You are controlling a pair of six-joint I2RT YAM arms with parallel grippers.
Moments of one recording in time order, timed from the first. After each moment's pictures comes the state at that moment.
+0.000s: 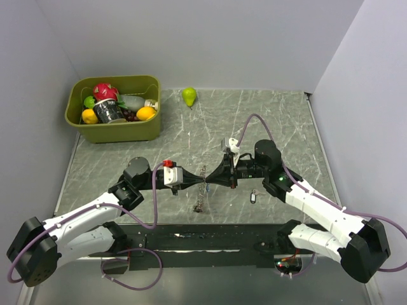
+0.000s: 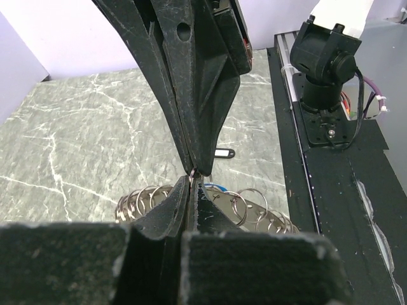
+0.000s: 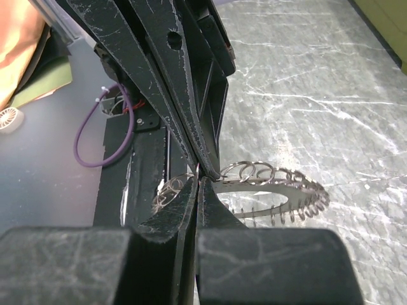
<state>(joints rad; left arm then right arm) -0.75 0.97 0.49 0.51 0.75 0.21 0.63 1.00 0.69 0.10 -0.89 0.03</state>
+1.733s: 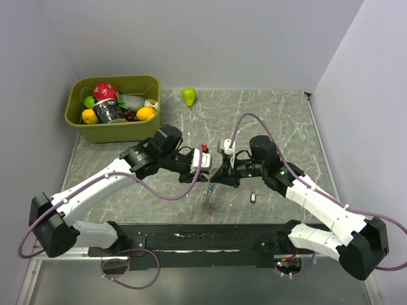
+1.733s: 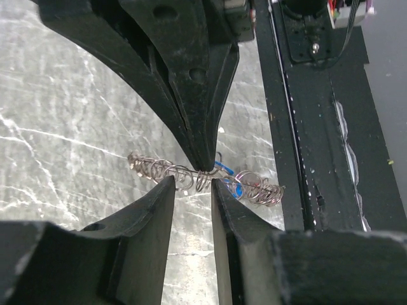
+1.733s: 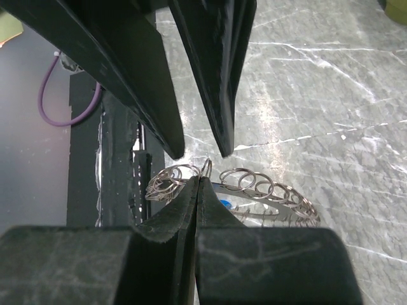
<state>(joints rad) -0.80 1.26 1.12 -0.48 0.70 0.57 0.63 1.03 0.80 -0.26 -0.79 -0.21</state>
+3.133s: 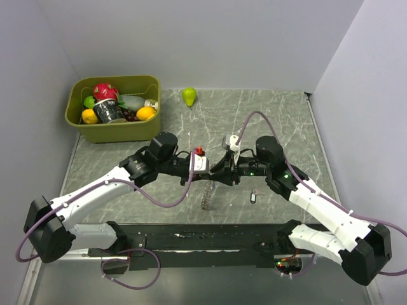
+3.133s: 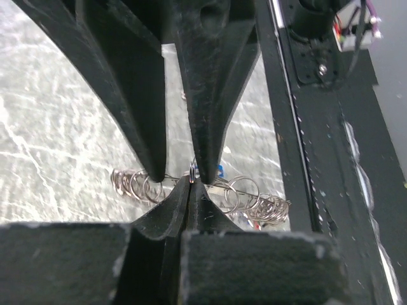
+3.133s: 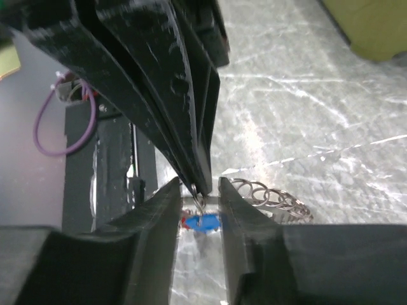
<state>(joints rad) -0.80 1.22 0.98 -0.26 0.72 0.51 0.62 0.99 0.78 -0.14 -0.77 -0.12</state>
